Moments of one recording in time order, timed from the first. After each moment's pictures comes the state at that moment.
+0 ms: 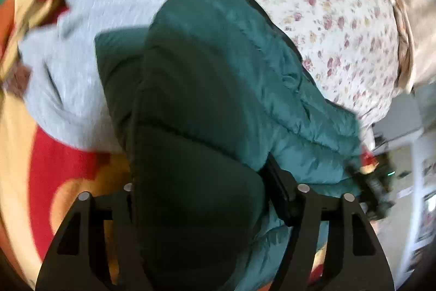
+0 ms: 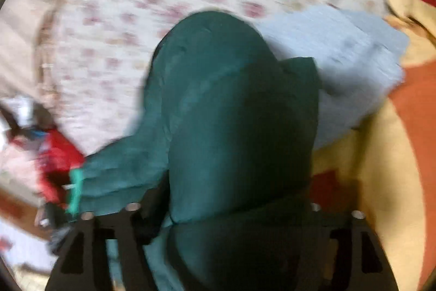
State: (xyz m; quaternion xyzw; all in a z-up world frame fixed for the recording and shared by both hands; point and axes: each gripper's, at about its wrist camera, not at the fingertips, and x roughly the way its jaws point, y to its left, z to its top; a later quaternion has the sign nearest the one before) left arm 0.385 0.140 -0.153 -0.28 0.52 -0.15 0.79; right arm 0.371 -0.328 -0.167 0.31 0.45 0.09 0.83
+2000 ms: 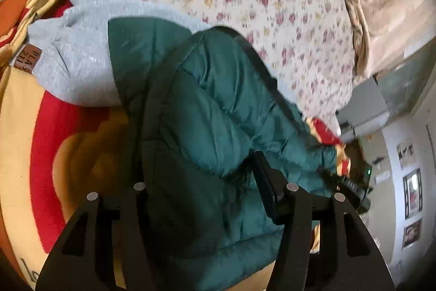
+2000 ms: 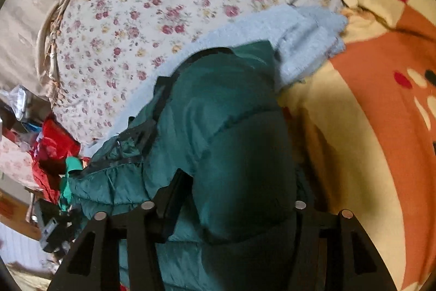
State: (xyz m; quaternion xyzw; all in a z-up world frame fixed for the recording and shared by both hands) left arm 0.324 0.162 -0.141 -0.28 0.46 -0.23 0.81; right arm 0.282 -0.324 -0.126 0.29 0.44 0.07 0.85
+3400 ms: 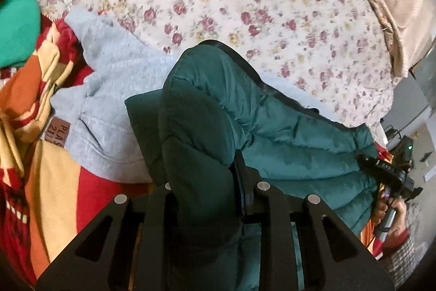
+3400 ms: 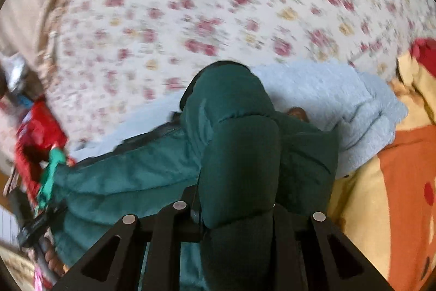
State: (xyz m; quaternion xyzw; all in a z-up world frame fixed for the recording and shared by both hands) left arm 0.363 0.158 -0.124 -0.18 0.44 -0.13 0.87; right arm 0.390 -0.313 -0.117 0.20 0.43 0.08 0.88
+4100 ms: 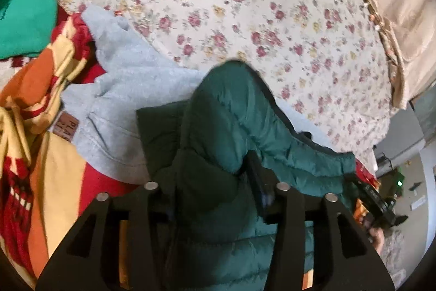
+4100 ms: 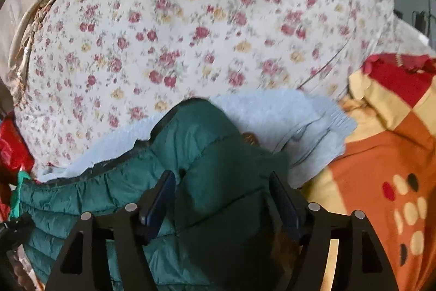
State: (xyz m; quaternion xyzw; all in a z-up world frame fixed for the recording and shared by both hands) left arm 0.368 0.176 -0.098 -0.25 0.43 -0.09 0.86; right arm 0.368 -0.315 -0.091 0.16 0.38 -0.05 0.91
